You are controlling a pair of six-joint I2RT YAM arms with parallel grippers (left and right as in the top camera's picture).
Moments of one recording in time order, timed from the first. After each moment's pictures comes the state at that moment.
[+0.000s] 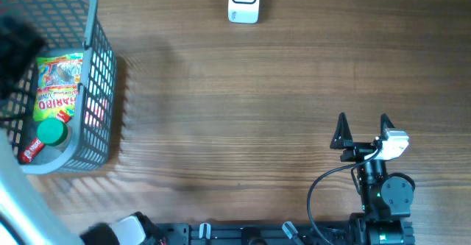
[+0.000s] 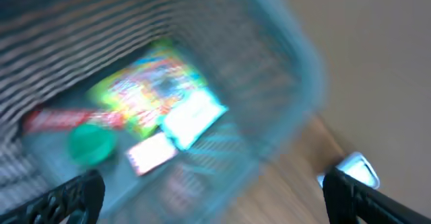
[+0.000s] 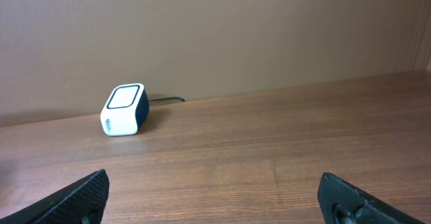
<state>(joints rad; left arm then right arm) 0.50 1.45 2.04 -1.40 0.04 -0.54 0.02 0.02 0.01 0.00 0.01 0.15</state>
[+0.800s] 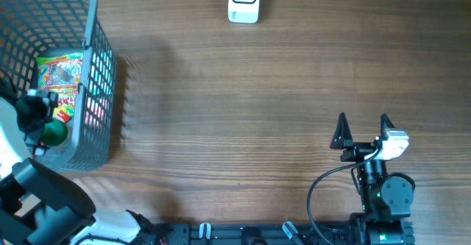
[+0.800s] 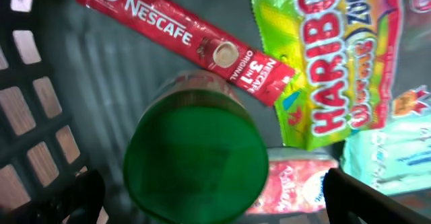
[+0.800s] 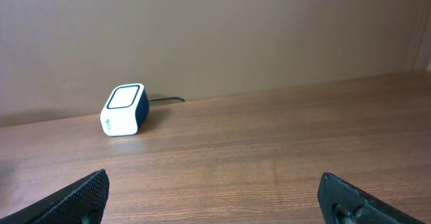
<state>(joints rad) 0.71 1.70 1.38 -1.08 -0.01 -0.72 0.02 0.02 0.01 0.00 0.01 0.15</state>
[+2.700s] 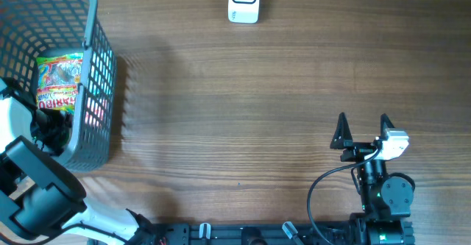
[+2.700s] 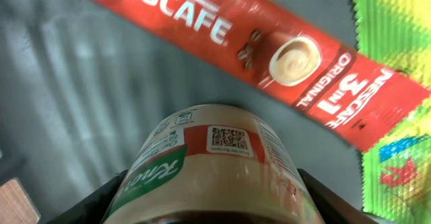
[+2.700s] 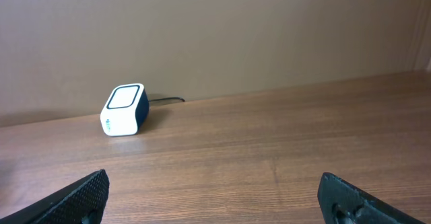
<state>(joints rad) 0.71 1.82 1.23 -0.93 -0.06 -0.72 0.02 0.02 0.01 0.00 0.01 0.15</state>
